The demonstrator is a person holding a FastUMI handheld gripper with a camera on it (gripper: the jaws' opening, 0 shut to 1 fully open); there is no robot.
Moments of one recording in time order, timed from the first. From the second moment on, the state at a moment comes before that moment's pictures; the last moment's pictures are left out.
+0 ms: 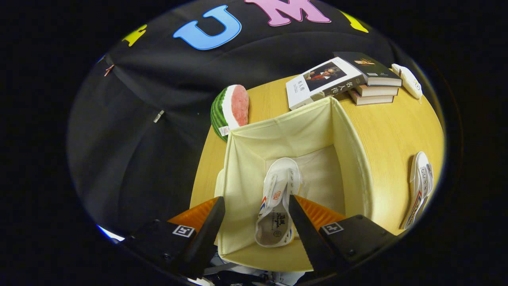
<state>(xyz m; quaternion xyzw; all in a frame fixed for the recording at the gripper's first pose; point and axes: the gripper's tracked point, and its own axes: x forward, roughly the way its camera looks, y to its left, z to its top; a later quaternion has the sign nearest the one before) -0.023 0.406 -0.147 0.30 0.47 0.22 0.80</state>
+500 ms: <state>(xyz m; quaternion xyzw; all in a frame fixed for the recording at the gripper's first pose) -0.038 0.220 -0.158 0.22 0.40 0.19 0.87</state>
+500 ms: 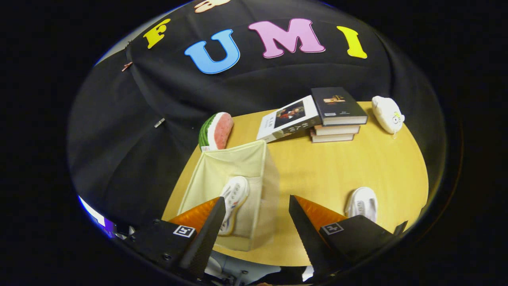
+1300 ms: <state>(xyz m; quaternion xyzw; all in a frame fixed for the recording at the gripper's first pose) -0.125 0.061 -0.354 0.10 0.50 0.07 0.85</state>
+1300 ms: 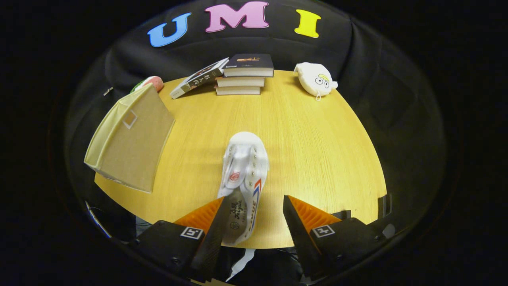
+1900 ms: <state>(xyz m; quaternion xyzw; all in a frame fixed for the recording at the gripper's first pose) -0.081 0.059 -0.394 0.12 0.50 0.02 0.86</state>
